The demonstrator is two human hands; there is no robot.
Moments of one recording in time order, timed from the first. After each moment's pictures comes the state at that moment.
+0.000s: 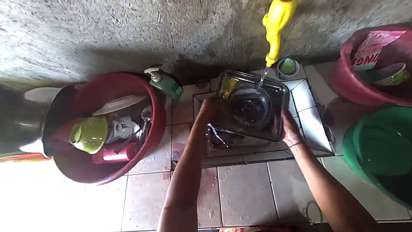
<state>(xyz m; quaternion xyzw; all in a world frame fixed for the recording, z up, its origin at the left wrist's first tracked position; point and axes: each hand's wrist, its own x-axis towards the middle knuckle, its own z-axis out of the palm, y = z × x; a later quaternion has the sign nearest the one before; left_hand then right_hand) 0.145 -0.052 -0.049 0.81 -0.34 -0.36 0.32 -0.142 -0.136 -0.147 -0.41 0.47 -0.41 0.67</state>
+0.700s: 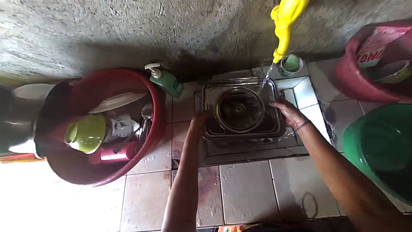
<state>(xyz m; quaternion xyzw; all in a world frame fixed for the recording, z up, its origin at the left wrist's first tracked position) 0.159 0.016 -0.083 0.79 -0.18 -0.40 0.42 -0.116 -0.170 -0.096 -0.53 0.51 -0.19 0.65</state>
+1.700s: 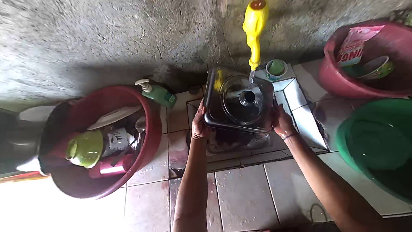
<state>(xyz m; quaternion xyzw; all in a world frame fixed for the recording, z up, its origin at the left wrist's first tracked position) 0.140 -0.024 -0.100 0.34 -0.32 -0.50 0.73 -0.132 -0.160 -0.134 -0.29 0.50 -0.41 0.70</state>
